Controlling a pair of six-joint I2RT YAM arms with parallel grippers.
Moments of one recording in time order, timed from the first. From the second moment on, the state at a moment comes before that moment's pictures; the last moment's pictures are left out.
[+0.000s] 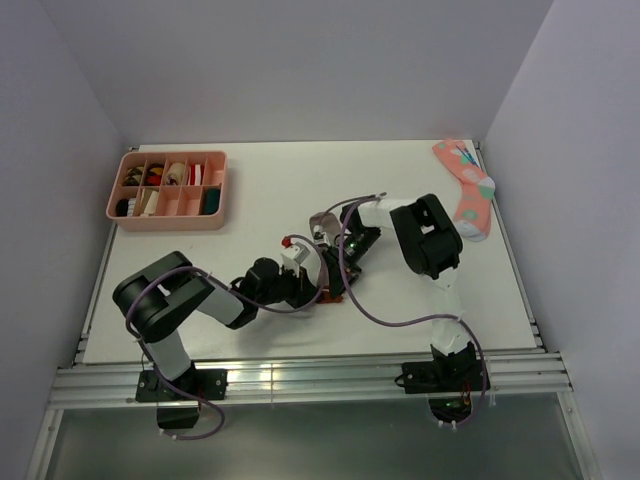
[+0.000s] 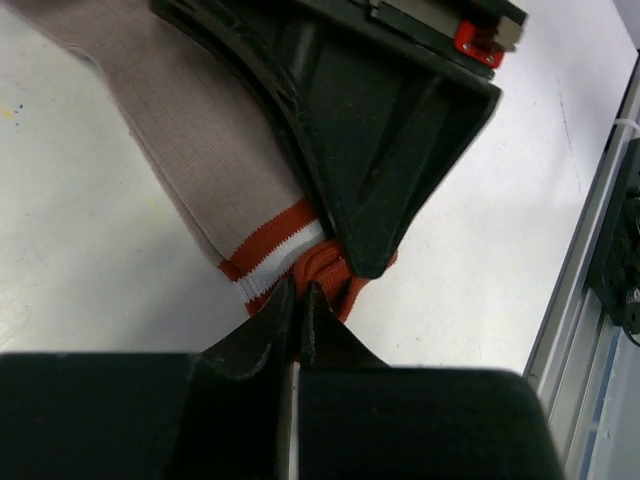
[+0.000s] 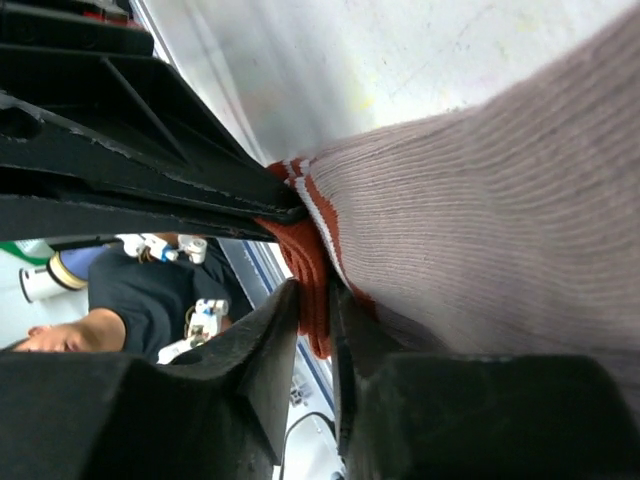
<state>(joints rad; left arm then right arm) -0.81 1.74 0.42 0.94 0.31 -0.49 0.45 2.25 1.43 -1.09 -0.96 -0.35</state>
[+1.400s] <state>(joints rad) -0.75 1.79 0.94 -0.16 0.47 -0.65 0.64 1.21 0.85 -0.50 -0.29 -0.37</state>
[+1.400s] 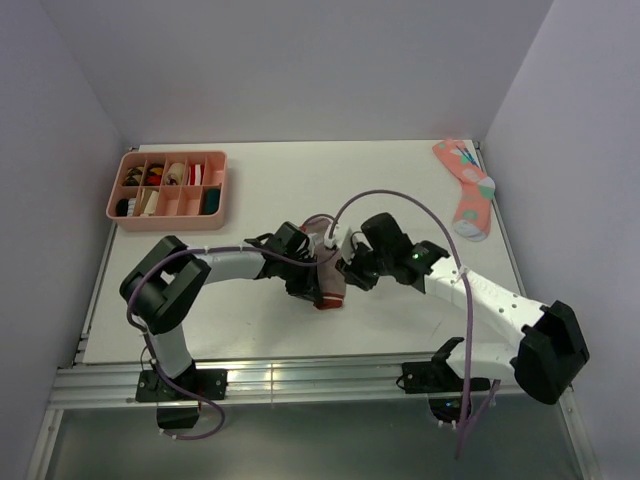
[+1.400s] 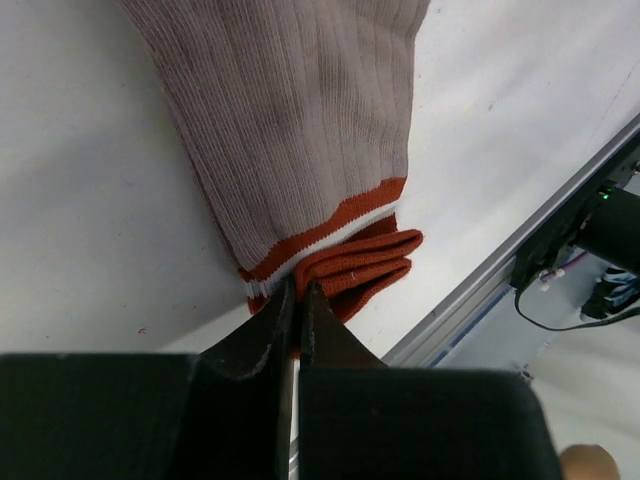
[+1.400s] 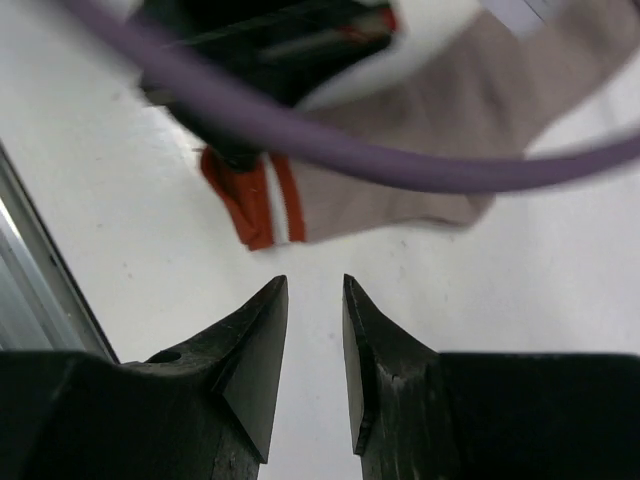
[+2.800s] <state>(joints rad) -0.65 1.96 1.16 -0.53 0.65 -0.56 1.12 1.49 0.68 -0.17 0.02 -0.69</state>
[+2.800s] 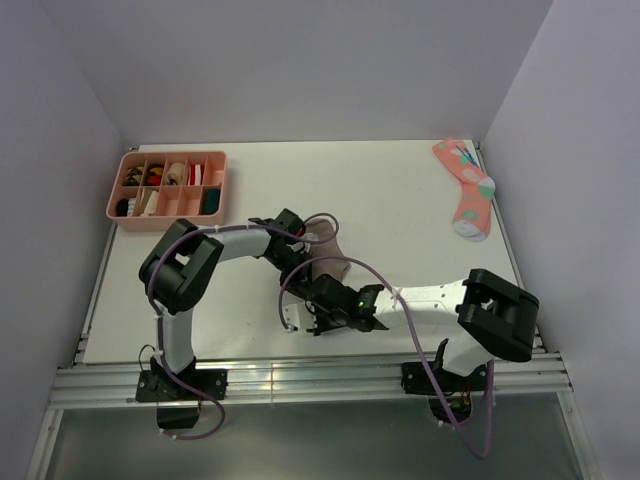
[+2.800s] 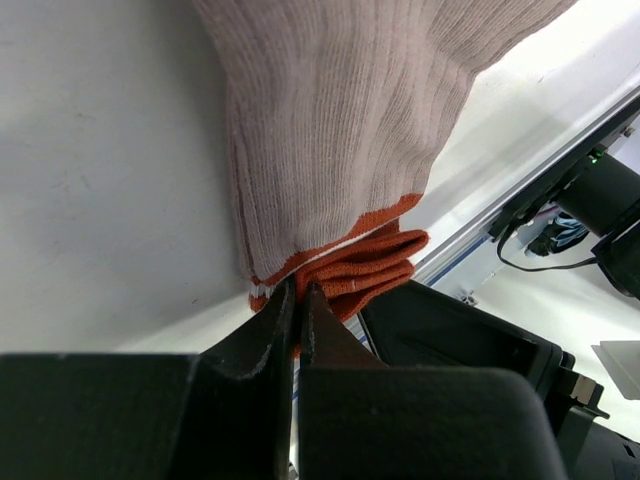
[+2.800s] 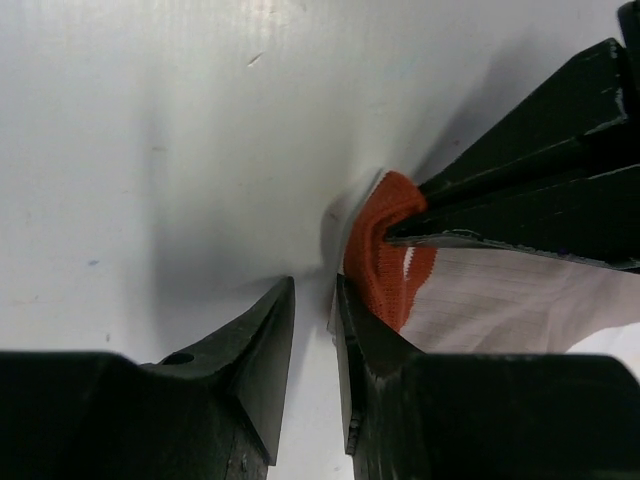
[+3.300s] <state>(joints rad) -0.64 1.96 1.15 -0.55 0.66 -0.54 1.12 1.50 0.76 -0.25 0.06 -0.68</state>
